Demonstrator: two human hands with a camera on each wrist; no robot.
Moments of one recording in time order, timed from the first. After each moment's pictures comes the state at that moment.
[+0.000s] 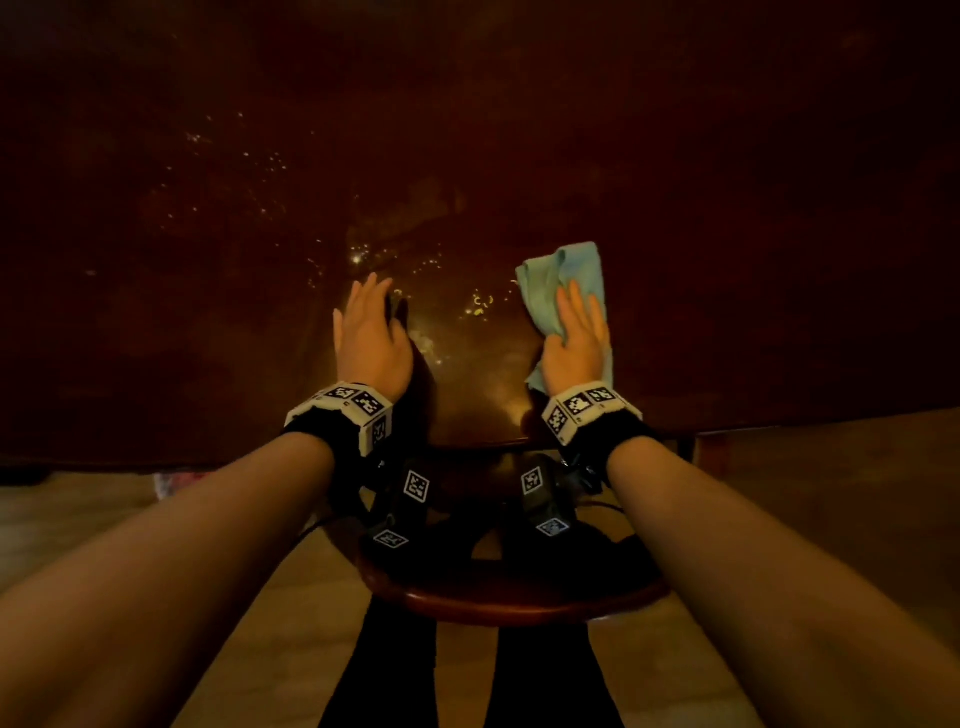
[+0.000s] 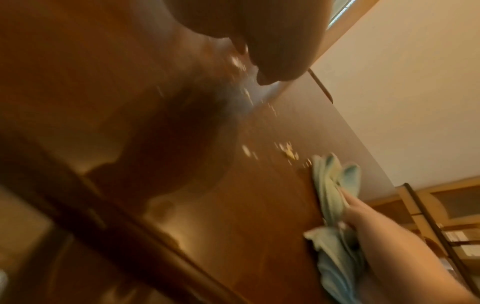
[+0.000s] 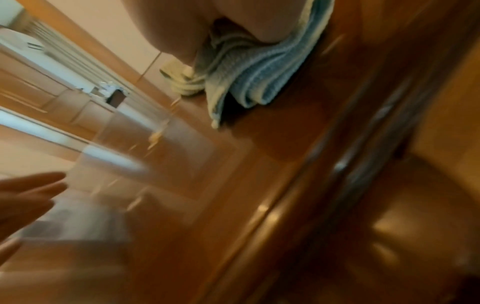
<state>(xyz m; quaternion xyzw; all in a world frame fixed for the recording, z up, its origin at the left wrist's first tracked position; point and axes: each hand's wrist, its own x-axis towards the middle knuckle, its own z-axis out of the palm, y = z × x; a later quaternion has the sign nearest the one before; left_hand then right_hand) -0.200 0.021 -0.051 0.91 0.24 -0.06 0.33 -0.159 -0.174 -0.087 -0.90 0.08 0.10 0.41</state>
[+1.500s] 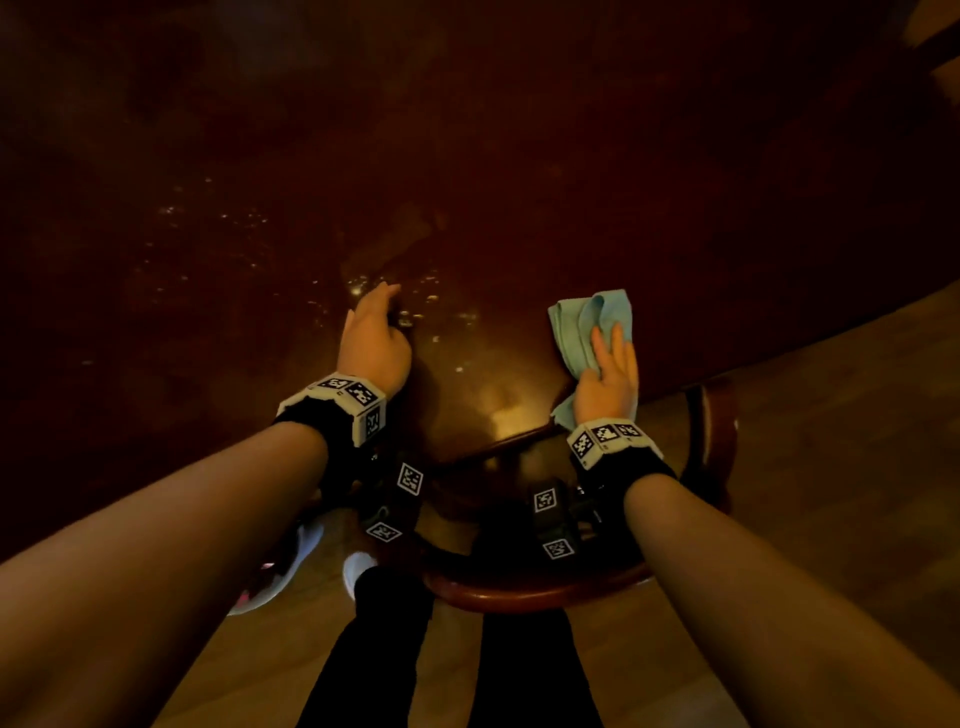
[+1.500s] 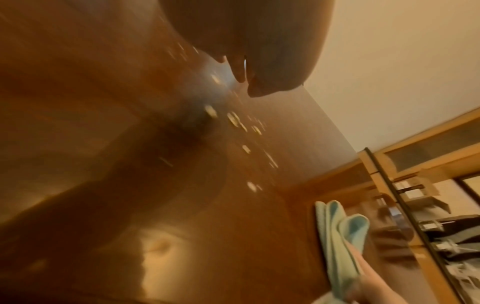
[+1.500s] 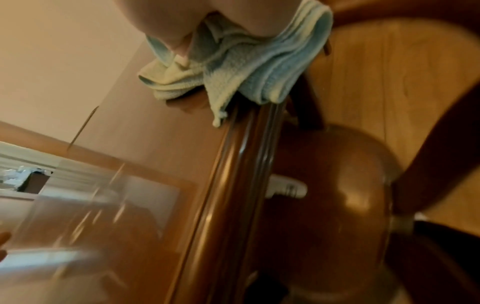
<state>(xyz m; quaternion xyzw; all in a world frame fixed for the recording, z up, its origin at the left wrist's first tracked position) -0.186 0.063 -0.032 0.90 0.14 -0.12 0.39 -0.228 -0.171 -0.088 -0.88 0.25 0.02 0.41</state>
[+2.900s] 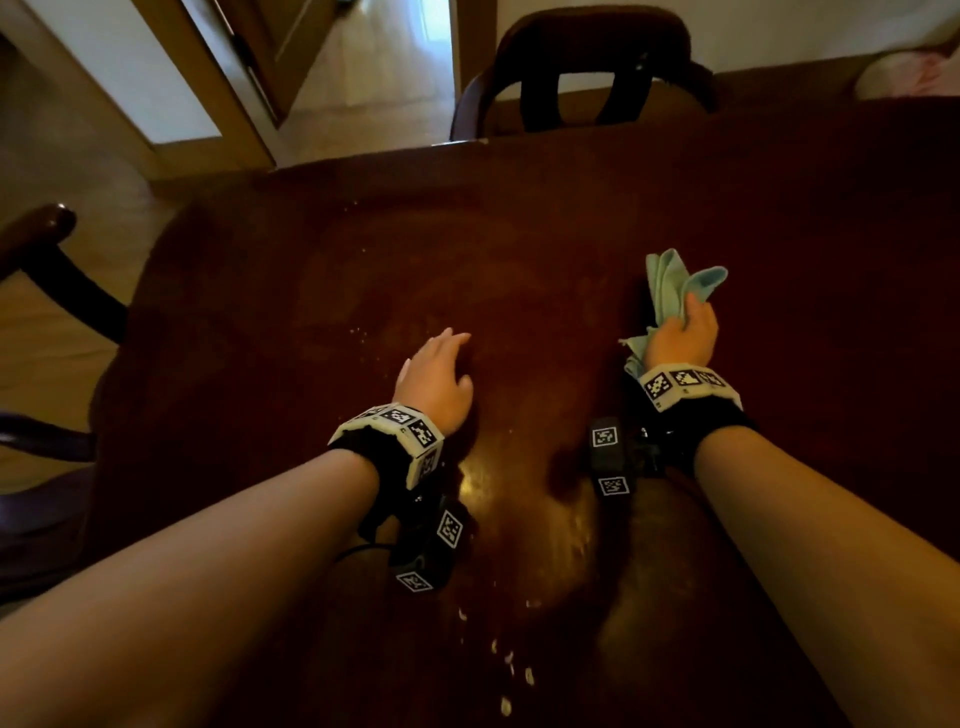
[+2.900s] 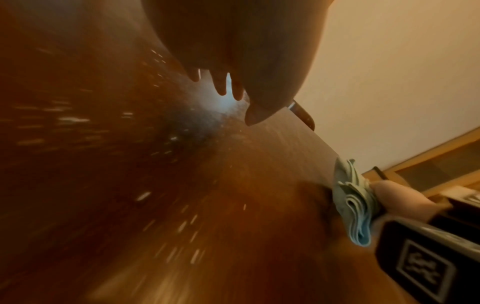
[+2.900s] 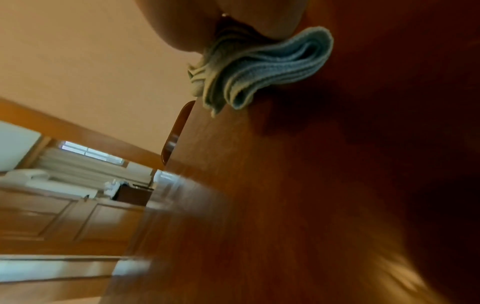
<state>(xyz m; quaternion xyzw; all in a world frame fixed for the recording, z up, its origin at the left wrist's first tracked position) 0.081 0.286 -0.031 0.93 0.10 -0.17 0.31 0.165 0.055 -0.060 -0.80 0.29 -0.11 0.51</state>
